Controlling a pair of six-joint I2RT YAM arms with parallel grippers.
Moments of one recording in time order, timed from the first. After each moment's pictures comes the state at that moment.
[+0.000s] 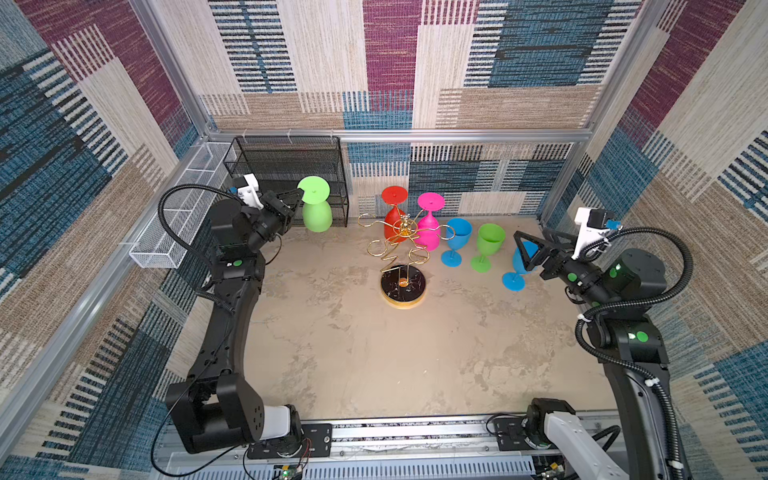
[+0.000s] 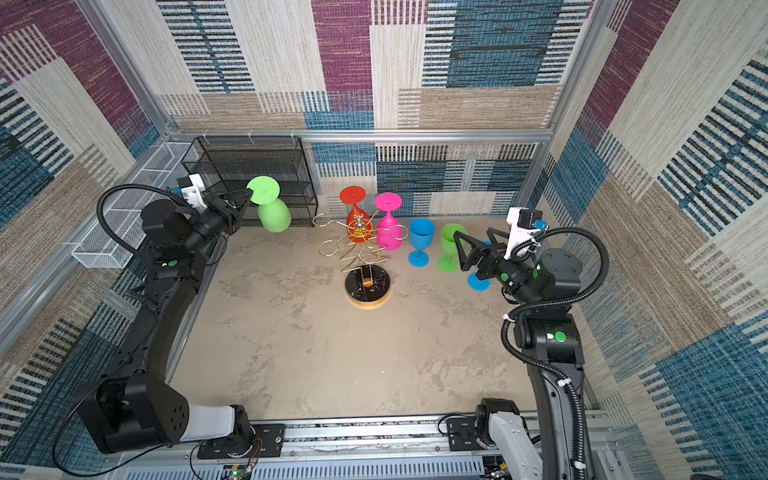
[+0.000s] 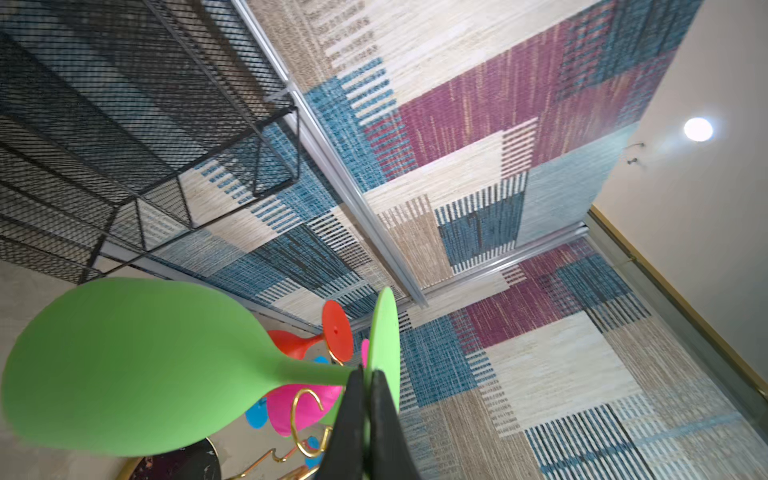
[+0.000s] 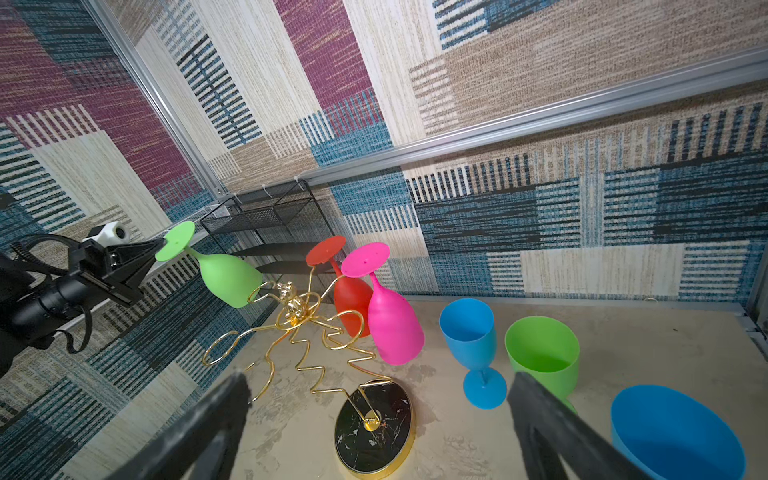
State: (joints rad) left arm 0.14 1.36 1.32 0.17 0.70 -1.15; right arm -0.10 0.83 1.10 -0.28 -0.56 0.34
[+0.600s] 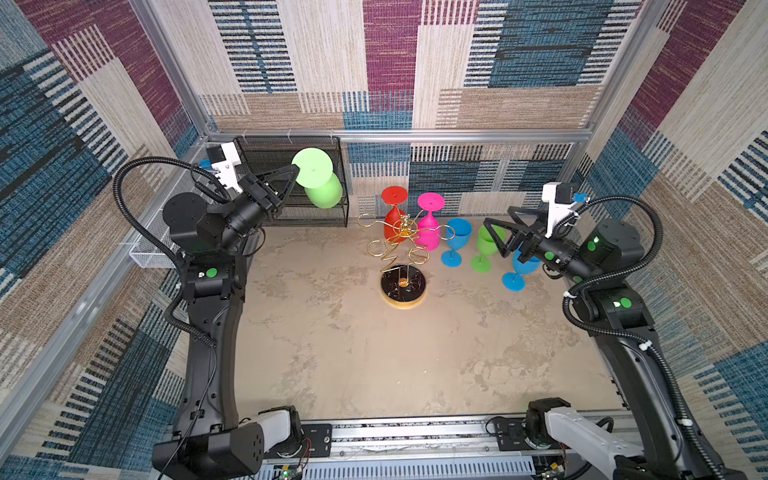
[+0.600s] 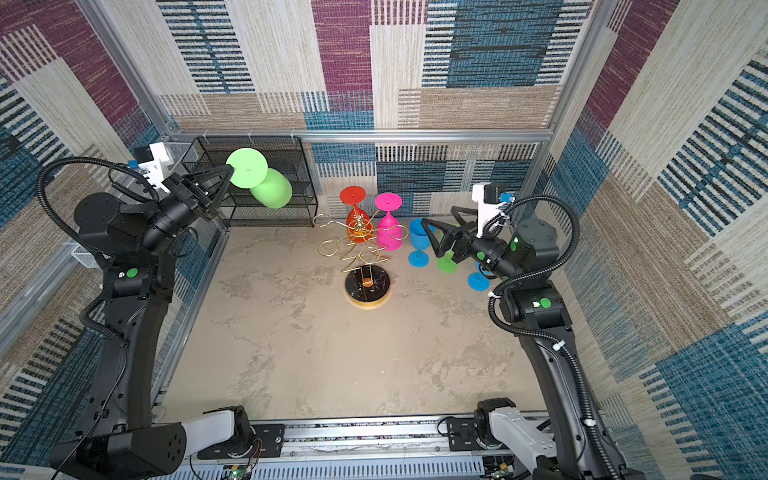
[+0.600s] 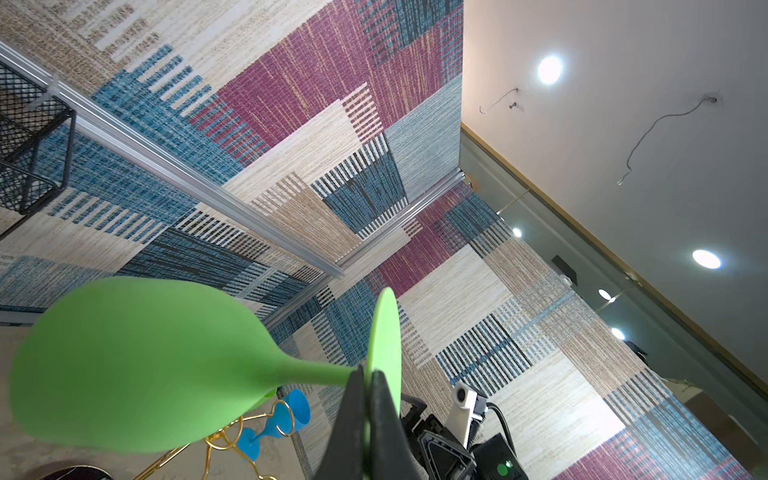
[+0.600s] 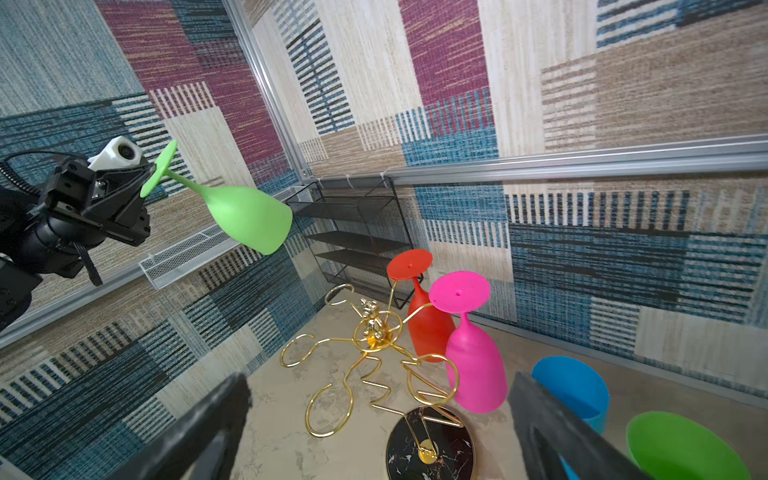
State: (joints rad) left arm 0.14 1.23 1.52 0.12 0.84 -1.24; right arm 0.17 1.02 1.29 -0.21 -0.57 0.30
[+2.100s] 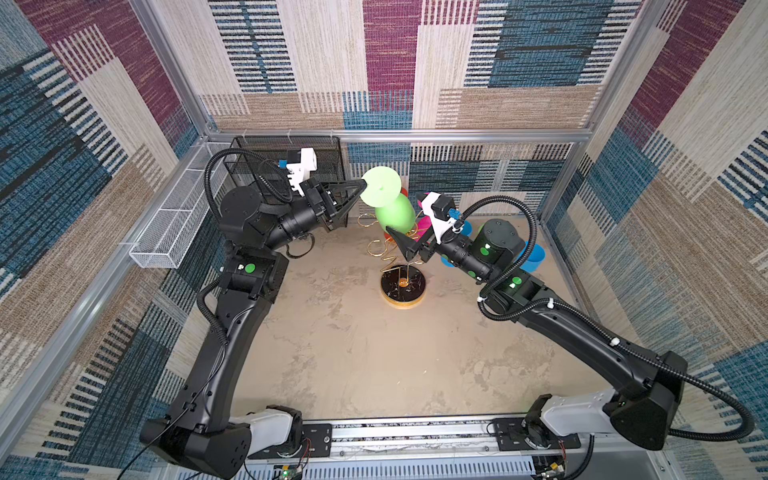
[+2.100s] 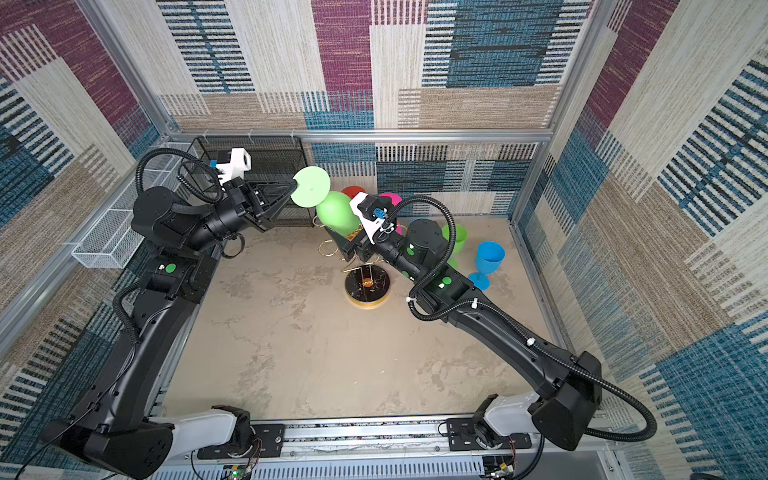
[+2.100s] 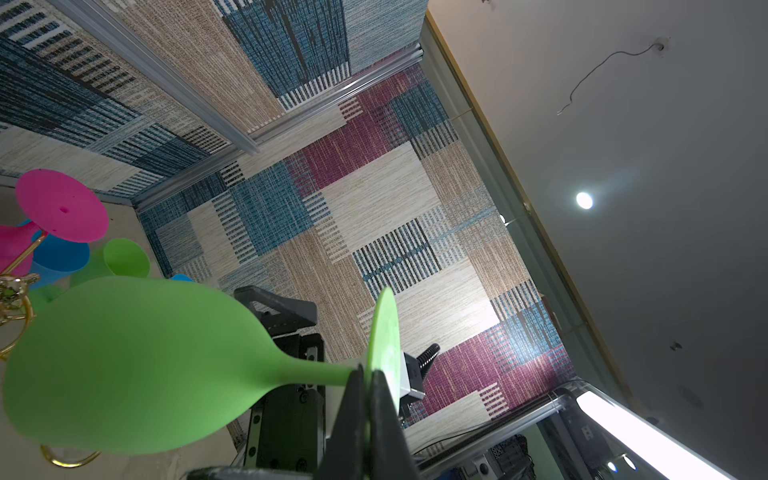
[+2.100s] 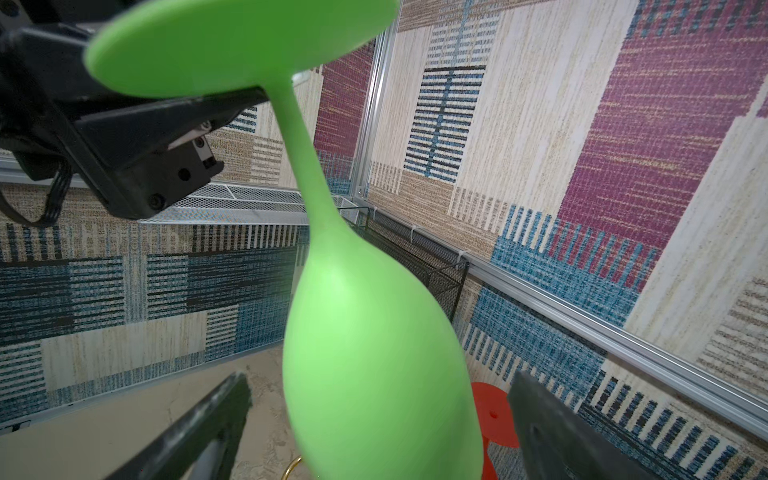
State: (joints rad) left arm -0.24 1.27 1.54 0.09 0.84 -1.38; right arm 0.75 1.37 1.34 0.23 -0.14 -0.22
